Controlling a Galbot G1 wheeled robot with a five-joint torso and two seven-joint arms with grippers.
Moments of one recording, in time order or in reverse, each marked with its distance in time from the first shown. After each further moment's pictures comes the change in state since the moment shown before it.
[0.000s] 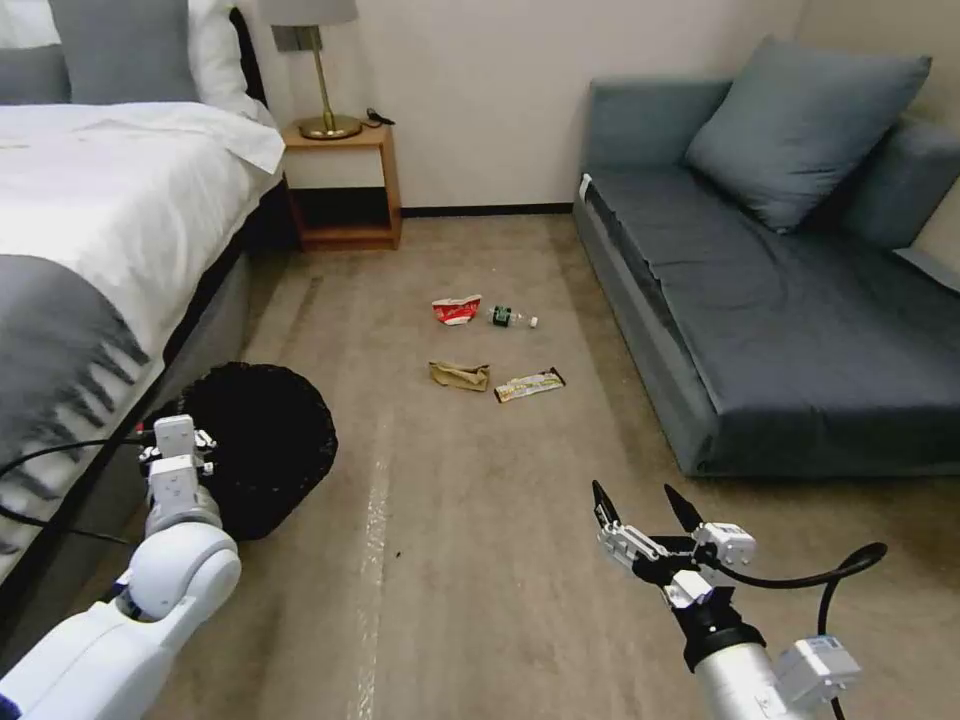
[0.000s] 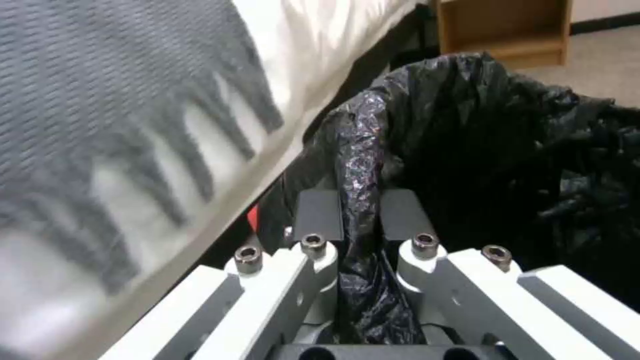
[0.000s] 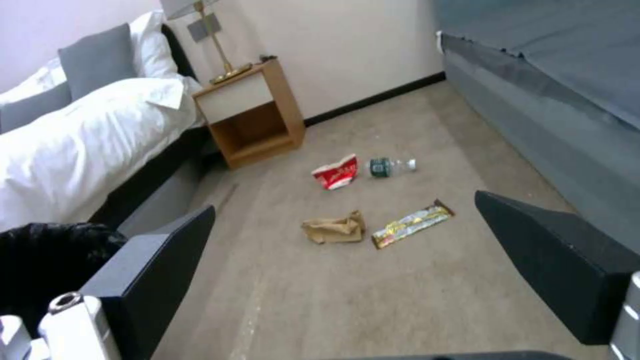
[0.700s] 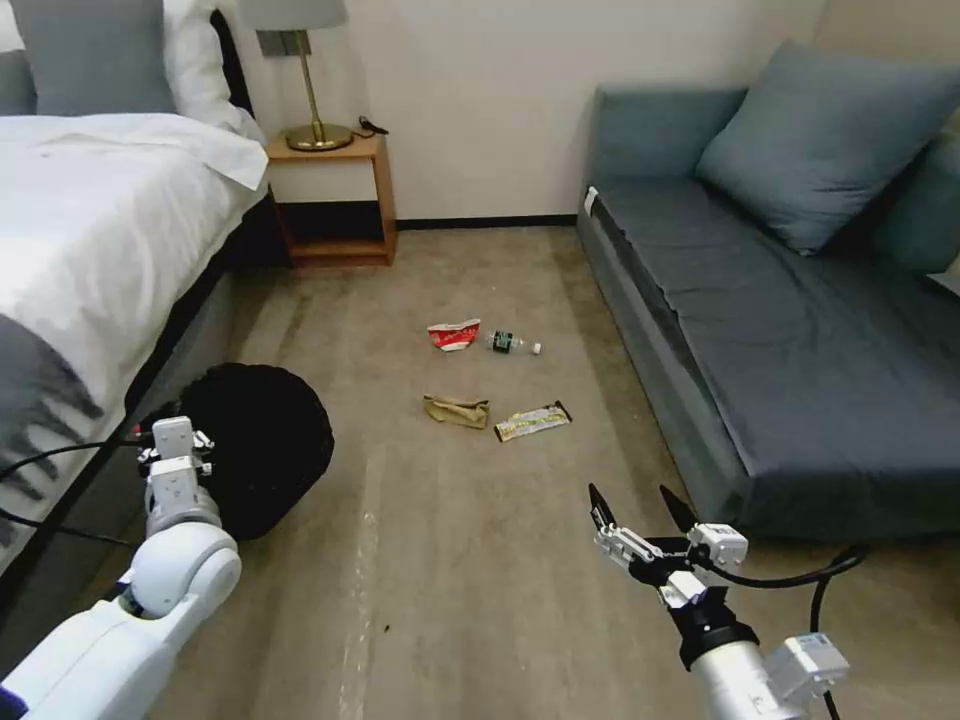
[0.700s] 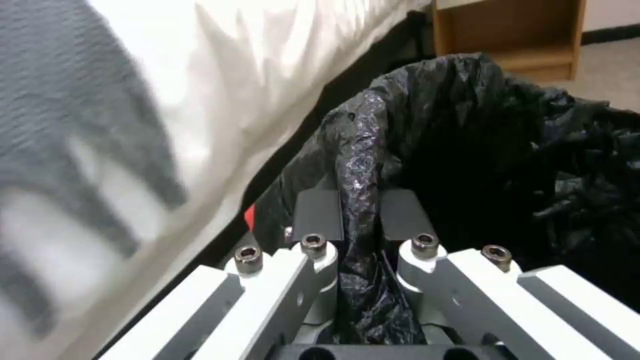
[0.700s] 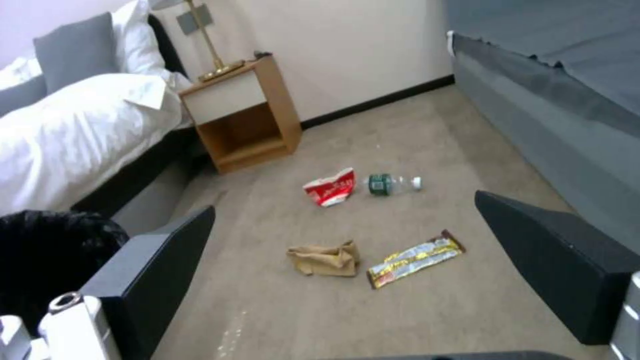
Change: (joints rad) left arm -0.017 -0.009 0.009 0.035 0.007 -0.016 0.001; right arm 0.020 -0.016 0.000 -0.035 -0.014 0.005 -0.012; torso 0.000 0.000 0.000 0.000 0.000
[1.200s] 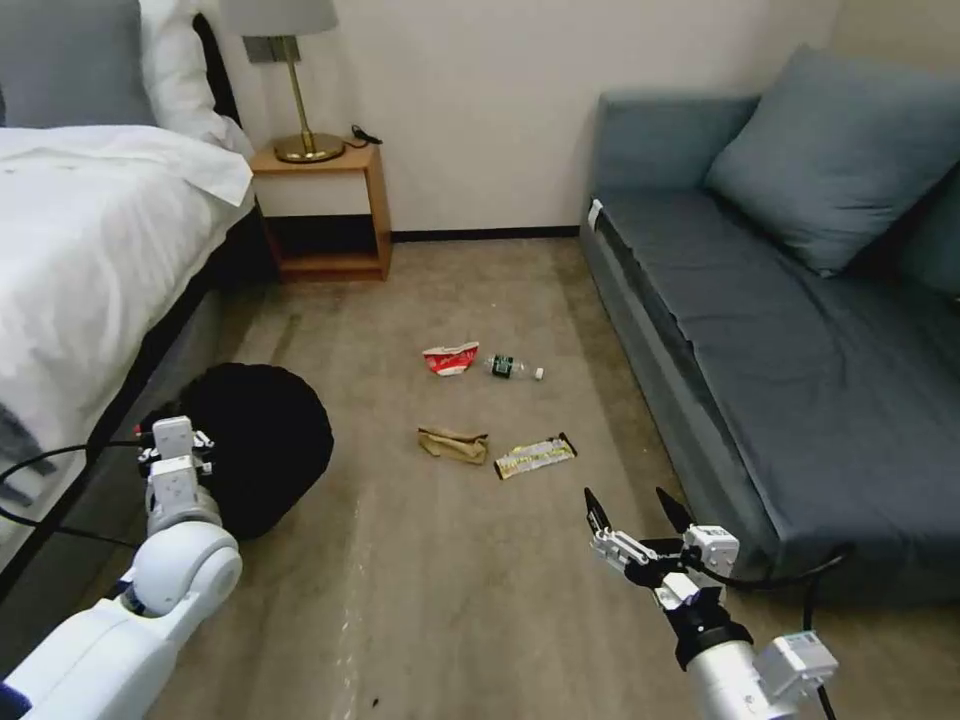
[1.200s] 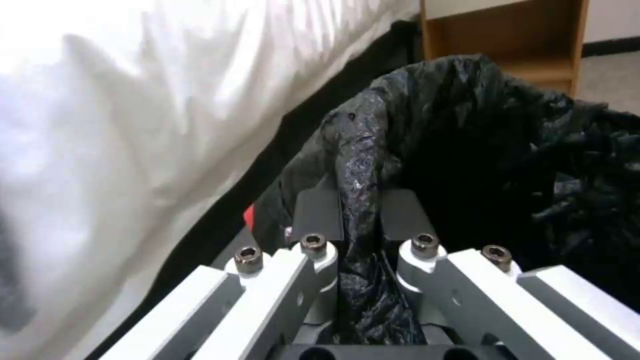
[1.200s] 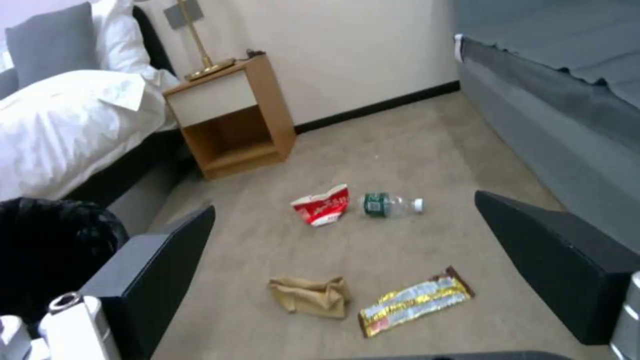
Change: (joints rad) left arm -0.005 -0.002 0.002 0.009 0.000 -0.008 0.000; right arm 0.011 -0.005 -0.005 -0.020 -0.021 0.005 -0.006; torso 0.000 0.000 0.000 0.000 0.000
